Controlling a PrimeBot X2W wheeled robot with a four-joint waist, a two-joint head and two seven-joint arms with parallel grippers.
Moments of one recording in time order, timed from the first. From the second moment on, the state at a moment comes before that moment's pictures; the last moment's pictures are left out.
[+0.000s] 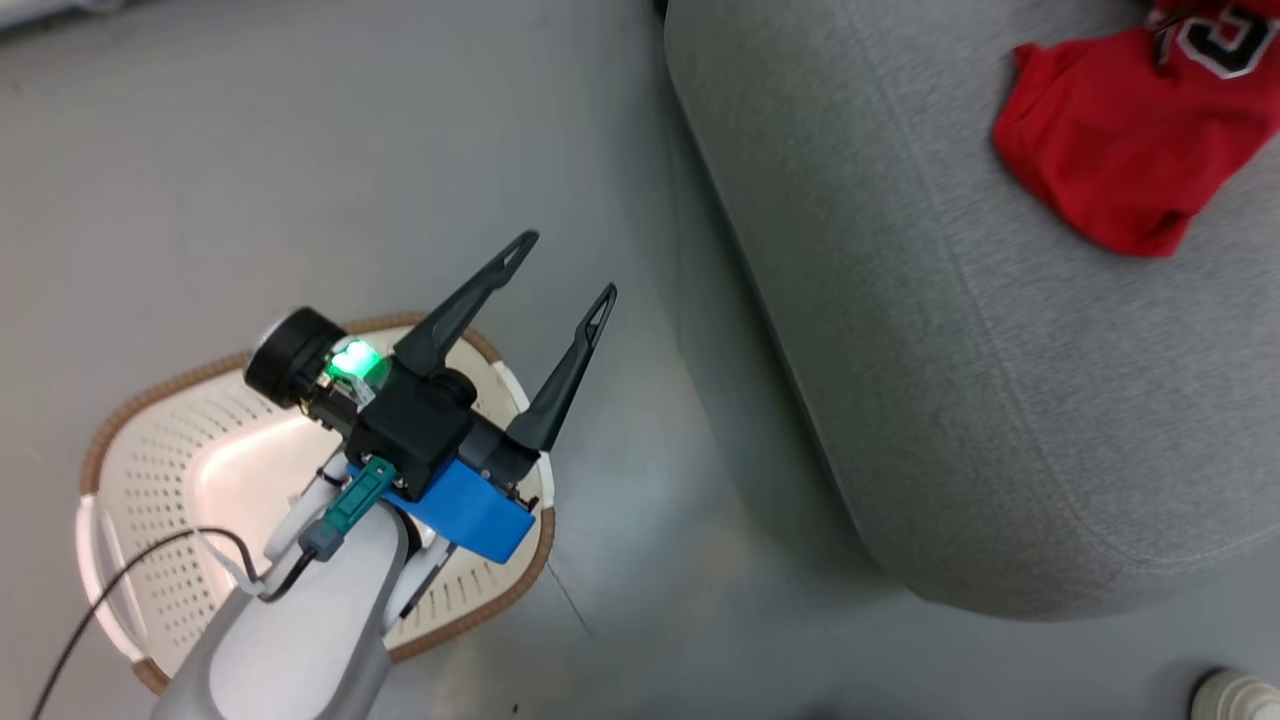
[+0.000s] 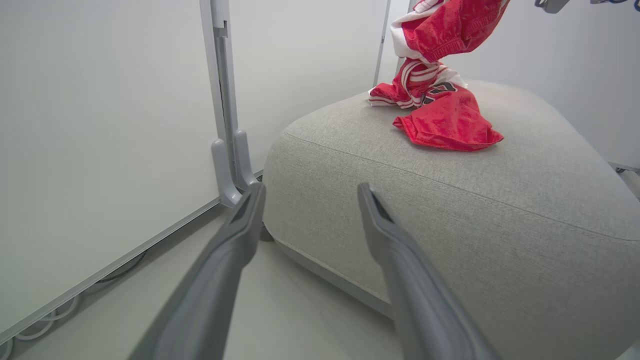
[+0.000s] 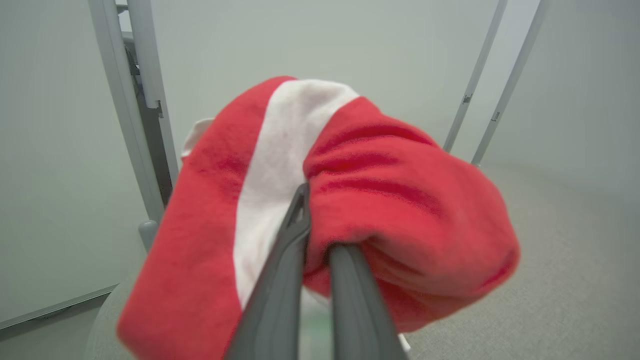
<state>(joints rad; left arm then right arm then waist) -0.56 0.23 -0.51 0.21 -0.14 -0.13 -0.26 -1.16 -0.59 0.23 0.99 0.61 0.13 -0.26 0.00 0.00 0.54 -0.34</state>
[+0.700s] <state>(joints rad) -0.66 0.26 -0.54 0.16 -0.14 -0.12 -0.26 -0.97 -0.46 -0.20 0.90 0.31 0.13 -0.26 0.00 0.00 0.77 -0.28</state>
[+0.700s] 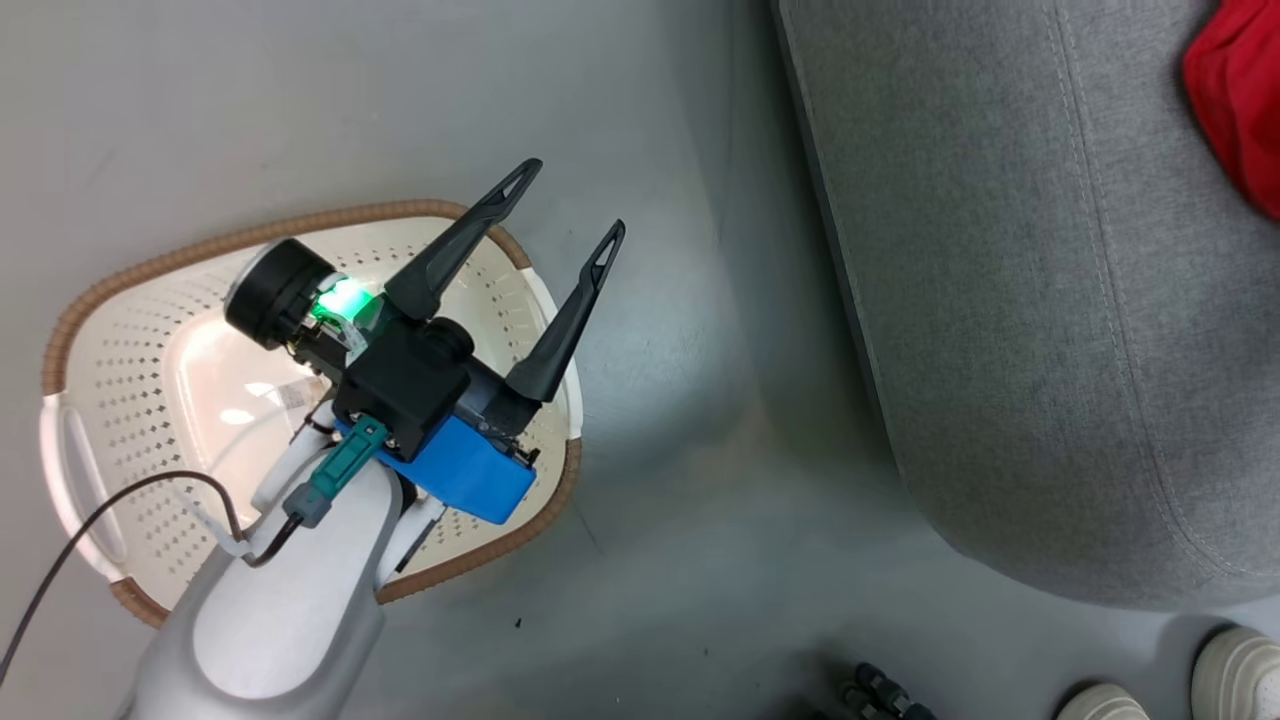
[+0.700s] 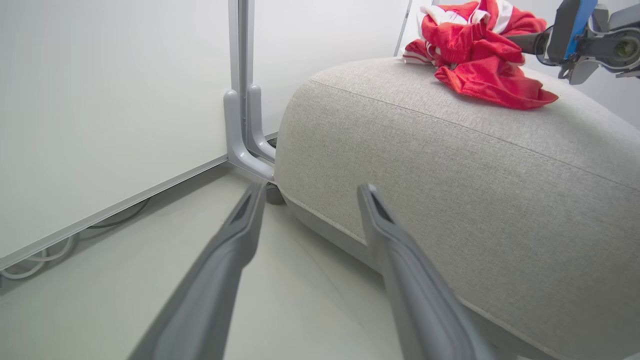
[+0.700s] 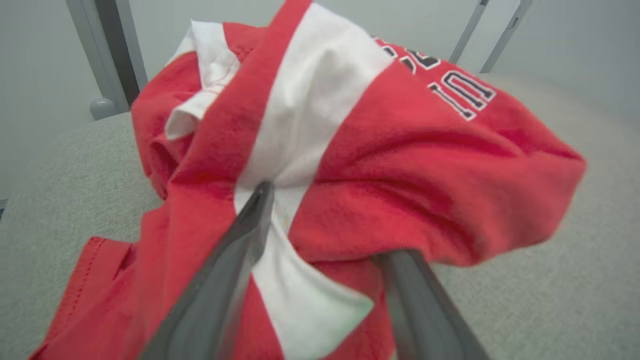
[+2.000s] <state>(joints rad) -0.17 0.06 -0.18 0.29 -0.23 -0.12 -0.26 -0.19 -0.25 -0.08 0.28 0.06 0.13 -0.12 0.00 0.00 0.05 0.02</state>
